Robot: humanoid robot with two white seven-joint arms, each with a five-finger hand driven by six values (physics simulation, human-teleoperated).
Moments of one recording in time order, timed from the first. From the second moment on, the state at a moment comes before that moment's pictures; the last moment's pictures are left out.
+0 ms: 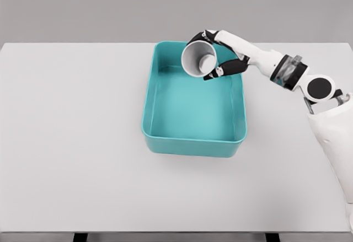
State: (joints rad) left arm 0.02 0.00 -0.08 -0.08 0.06 -0.04 -0.02; right arm -0.60 -0.38 0.36 -1.37 0.01 -0.24 0.61
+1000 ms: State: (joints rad) left arm 0.02 0.00 -0.08 -0.08 0.06 -0.04 -0.02; right arm -0.73 -0.44 0.67 -1.37 0.23 -0.33 0.61
